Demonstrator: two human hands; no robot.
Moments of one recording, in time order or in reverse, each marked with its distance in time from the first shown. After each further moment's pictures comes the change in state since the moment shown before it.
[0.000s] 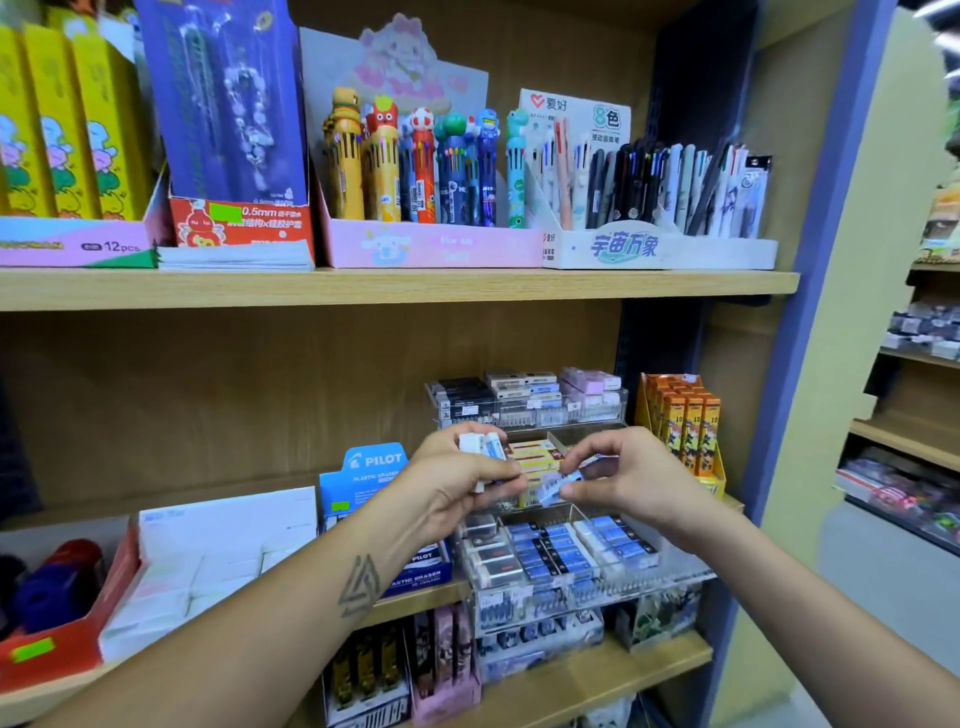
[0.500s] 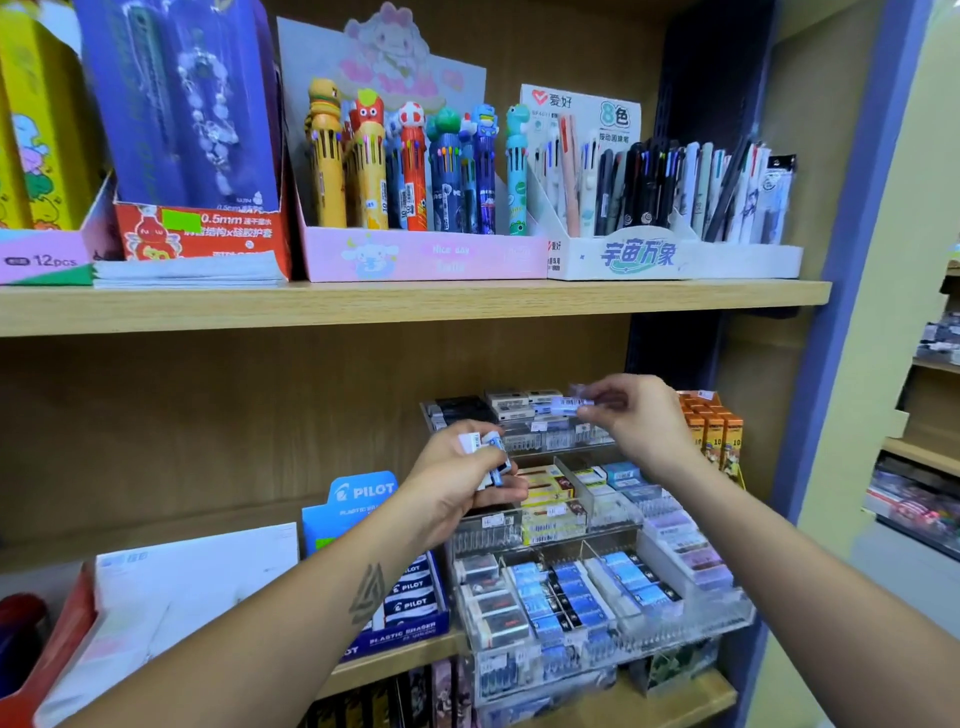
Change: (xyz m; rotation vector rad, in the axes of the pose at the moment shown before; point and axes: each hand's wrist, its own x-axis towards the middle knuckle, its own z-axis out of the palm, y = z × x) left_hand 0.049 0.008 0.005 0.068 0.052 0.078; right_hand 0.104 0.010 -0.030 -0.248 0.451 -0.120
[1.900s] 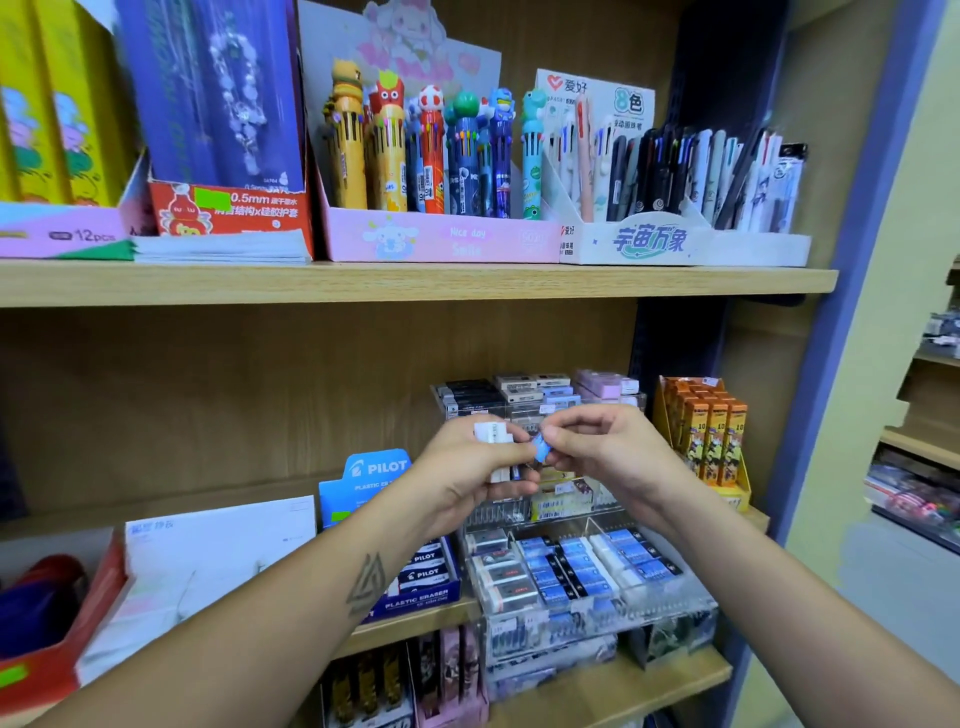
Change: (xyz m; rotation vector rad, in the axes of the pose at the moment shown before) left_hand -0.030 0.003 -0.003 0.065 -0.128 0.033; right_hand -0.067 -0.036 0.014 0.733 -0.358 0.225
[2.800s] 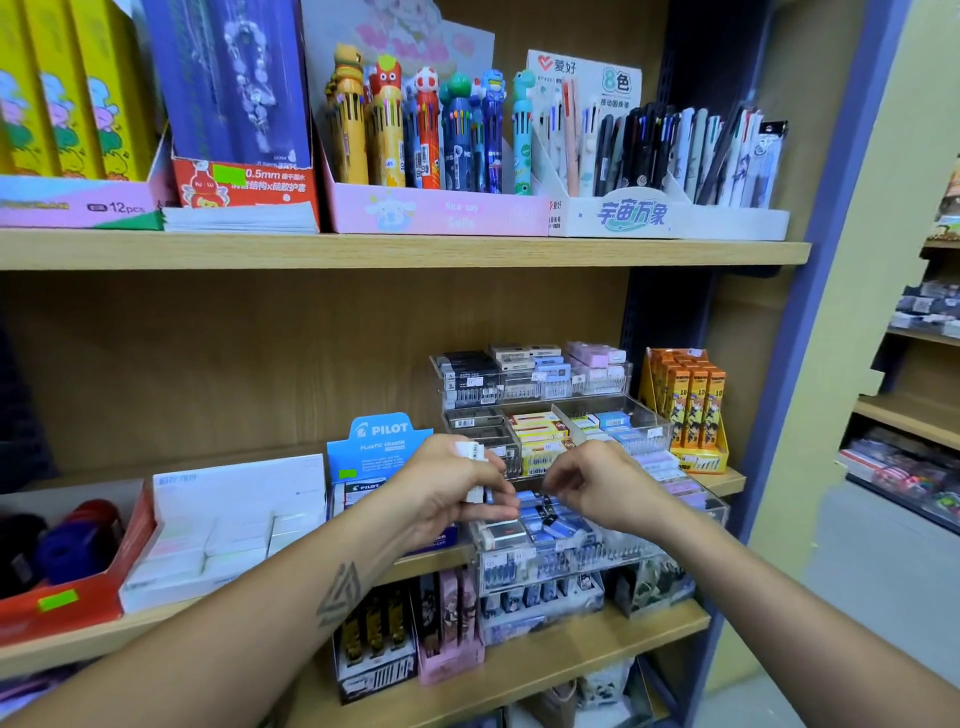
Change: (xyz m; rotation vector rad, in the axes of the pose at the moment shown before) left_hand -0.046 -0.027 -0.009 0.076 0.066 -0.173; right_hand -0.038 0.041 -0.012 -1.122 -0.189 -0.146
